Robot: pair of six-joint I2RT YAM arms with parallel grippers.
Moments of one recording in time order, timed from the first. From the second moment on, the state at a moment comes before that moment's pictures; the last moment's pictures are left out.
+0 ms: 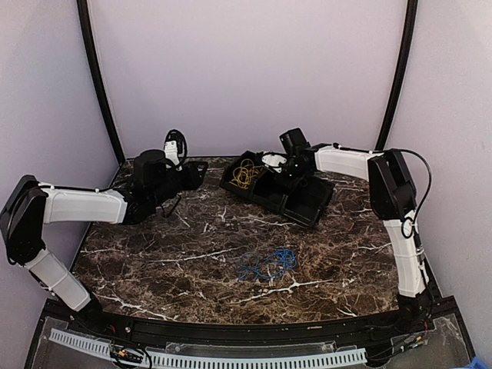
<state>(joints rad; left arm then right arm) -0.61 1.54 0.87 0.50 -0.12 -0.40 0.54 2.31 1.91 -0.43 -0.02 -0.67</state>
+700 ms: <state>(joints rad) -0.61 1.48 0.78 0.49 -0.12 -0.42 0.61 2.48 2.30 -0.43 -0.10 -0.62</state>
